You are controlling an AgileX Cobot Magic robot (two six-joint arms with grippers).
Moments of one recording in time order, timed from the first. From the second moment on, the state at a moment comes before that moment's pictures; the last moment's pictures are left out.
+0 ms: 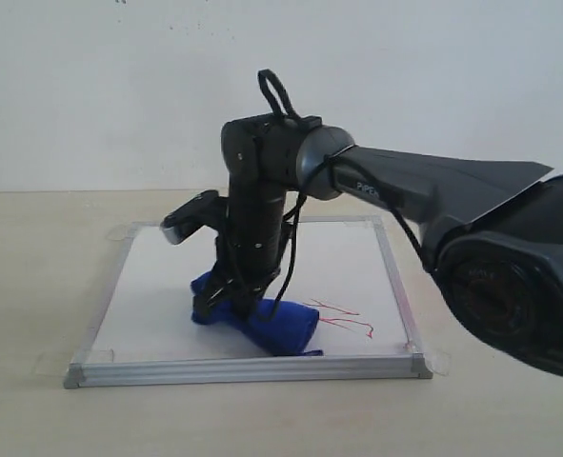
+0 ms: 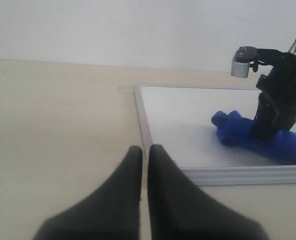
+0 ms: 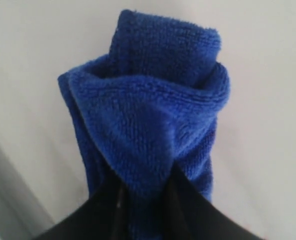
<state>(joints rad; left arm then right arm) 0.06 0.00 0.00 -0.15 0.30 0.05 0.65 2.49 -2.21 0.09 1.21 -0.37</state>
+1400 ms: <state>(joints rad) 0.06 0.00 0.00 -0.15 0.30 0.05 0.46 2.25 -1.69 -0.06 0.81 -0.21</state>
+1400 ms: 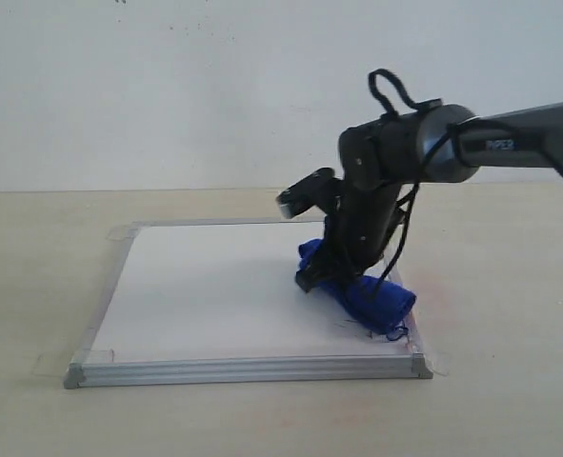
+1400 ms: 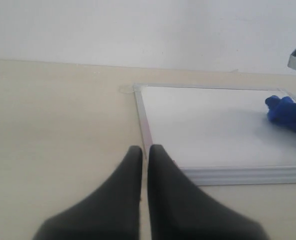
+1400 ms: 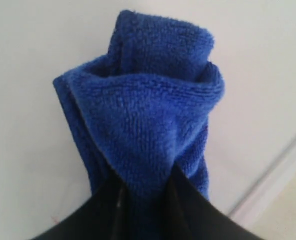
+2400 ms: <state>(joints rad) 0.06 0.00 0.00 -0.15 0.30 0.05 0.53 2.22 -1.66 -0.27 1.04 -0.22</state>
